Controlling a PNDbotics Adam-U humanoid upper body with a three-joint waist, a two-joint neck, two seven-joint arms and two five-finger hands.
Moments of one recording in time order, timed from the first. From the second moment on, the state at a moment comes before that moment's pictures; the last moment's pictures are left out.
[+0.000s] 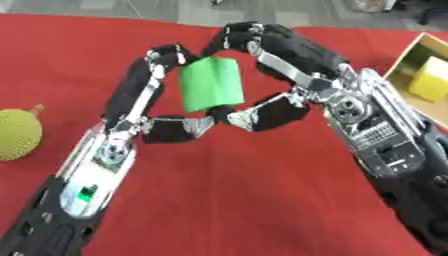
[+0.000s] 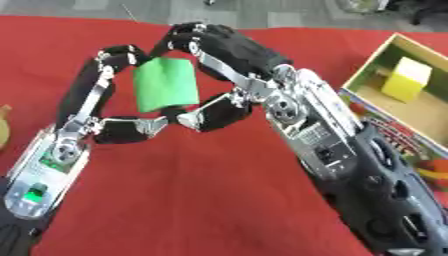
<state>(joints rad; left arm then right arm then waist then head) -0.58 0.28 -0.29 -1.69 -0.61 -0.15 0.09 -0.88 -0.27 0.47 -1.73 0.65 -0.01 0.38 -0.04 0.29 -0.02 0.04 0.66</state>
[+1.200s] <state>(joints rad) -0.58 0.29 -0.29 -1.70 -0.62 -0.18 0.09 -0.88 -0.27 0.47 -1.73 0.62 -0.01 0.37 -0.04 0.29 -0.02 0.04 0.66</state>
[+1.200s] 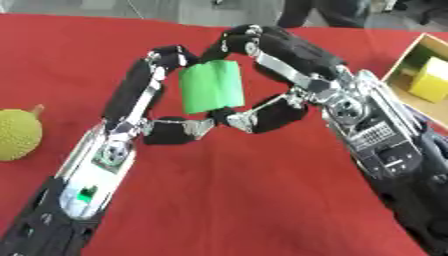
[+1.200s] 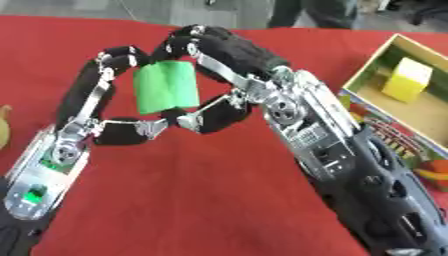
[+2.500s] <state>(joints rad) -0.57 0.29 -0.29 -1.70 -0.63 -0.22 0.09 -0.88 -0.26 0.46 -1.73 0.52 0.00 0.35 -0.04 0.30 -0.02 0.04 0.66</state>
